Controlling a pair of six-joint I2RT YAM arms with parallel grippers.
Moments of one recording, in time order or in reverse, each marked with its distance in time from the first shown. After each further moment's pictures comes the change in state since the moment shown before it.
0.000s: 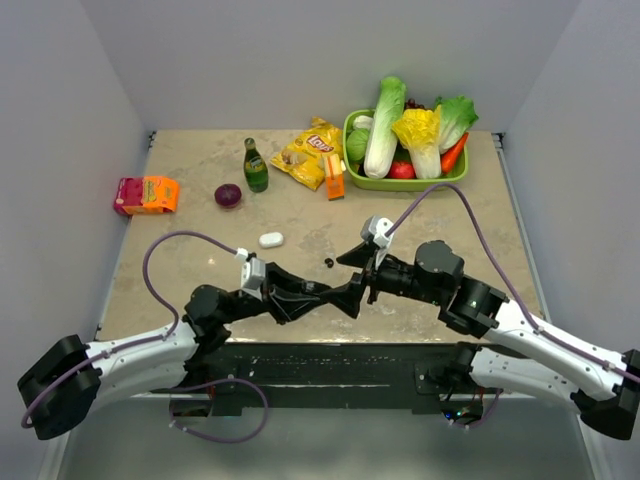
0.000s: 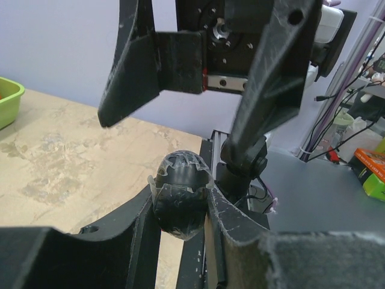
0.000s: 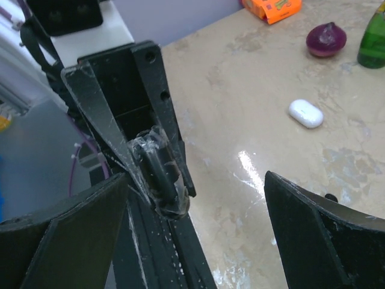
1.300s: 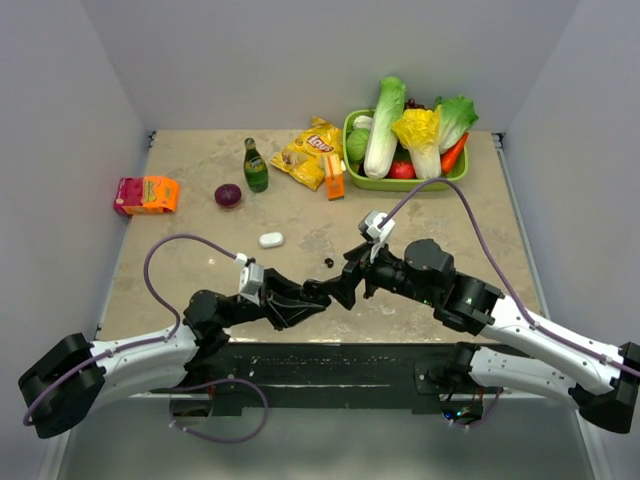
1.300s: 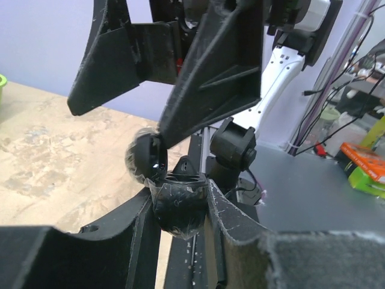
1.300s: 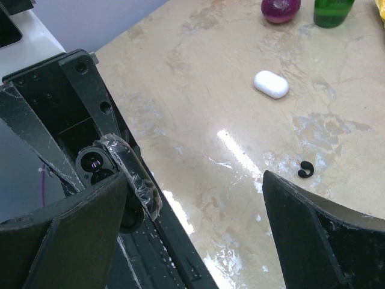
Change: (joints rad) left arm 0.000 0.020 -0.032 0.052 0.026 -0.024; right arm 0.037 0.043 0.034 -0.096 0.185 0.034
